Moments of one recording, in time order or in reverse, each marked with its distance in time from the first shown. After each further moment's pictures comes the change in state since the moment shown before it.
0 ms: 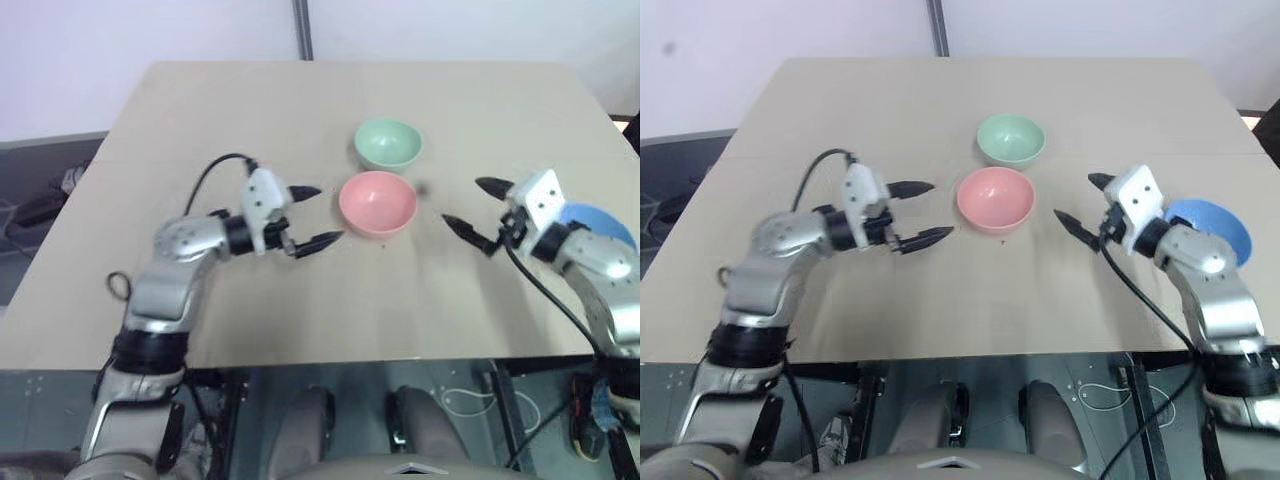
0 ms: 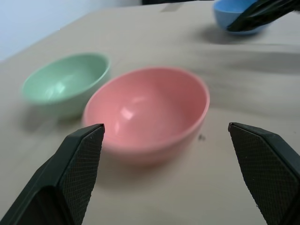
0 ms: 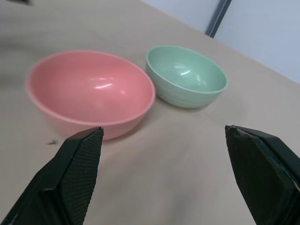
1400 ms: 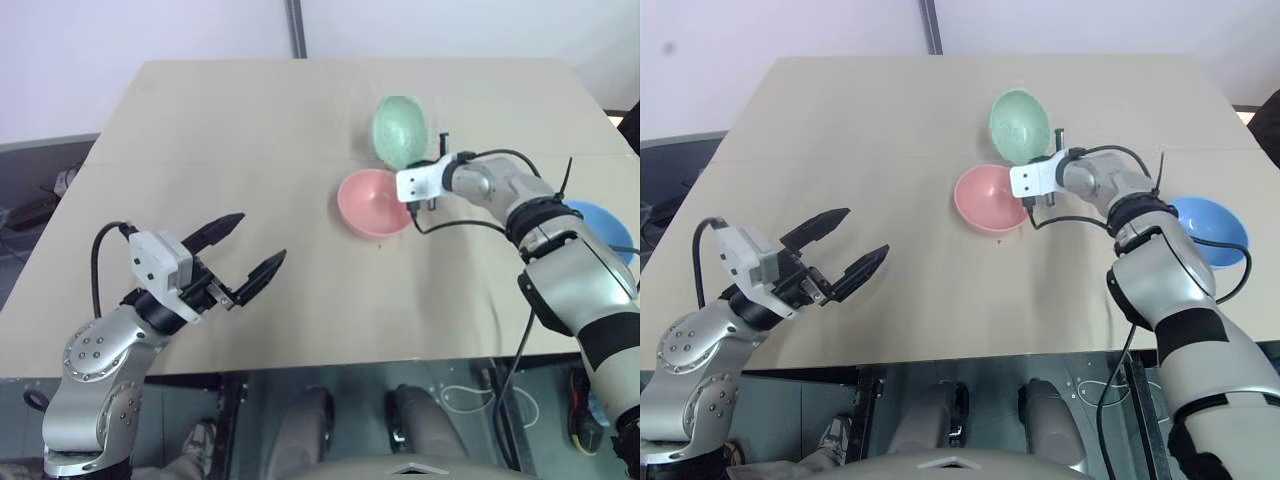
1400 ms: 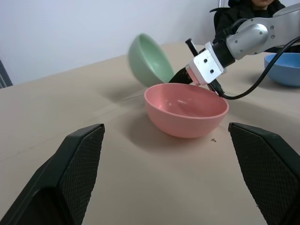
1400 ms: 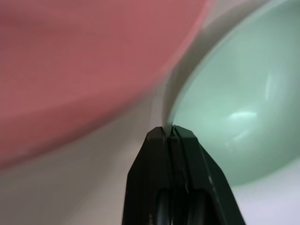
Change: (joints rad) left arm 0.526 -0.032 0.277 -0.372 -0.237 -0.143 0.186; right arm -0.854 0.250 0.577 1.405 -0.956 -0.779 -0.440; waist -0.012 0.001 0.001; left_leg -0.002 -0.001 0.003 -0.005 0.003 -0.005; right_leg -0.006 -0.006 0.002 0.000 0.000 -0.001
